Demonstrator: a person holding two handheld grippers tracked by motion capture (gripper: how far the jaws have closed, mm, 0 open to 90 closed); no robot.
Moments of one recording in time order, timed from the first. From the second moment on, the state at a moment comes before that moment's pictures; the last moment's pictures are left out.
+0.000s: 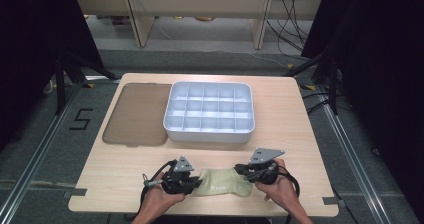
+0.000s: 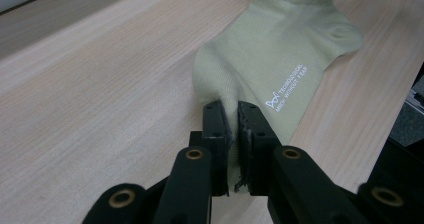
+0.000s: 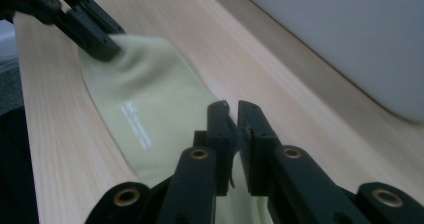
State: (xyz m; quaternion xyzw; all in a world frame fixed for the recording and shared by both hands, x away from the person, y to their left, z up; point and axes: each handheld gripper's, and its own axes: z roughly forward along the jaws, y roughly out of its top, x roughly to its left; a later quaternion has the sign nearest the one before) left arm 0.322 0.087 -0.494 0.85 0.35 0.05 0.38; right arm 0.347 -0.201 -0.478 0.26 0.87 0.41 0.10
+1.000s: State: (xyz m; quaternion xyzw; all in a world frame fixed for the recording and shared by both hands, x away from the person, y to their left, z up) left arm 0.335 0.106 -0.488 0.85 0.35 0.02 0.38; right arm 0.370 -0.136 -0.502 0.23 0.89 0.38 0.07
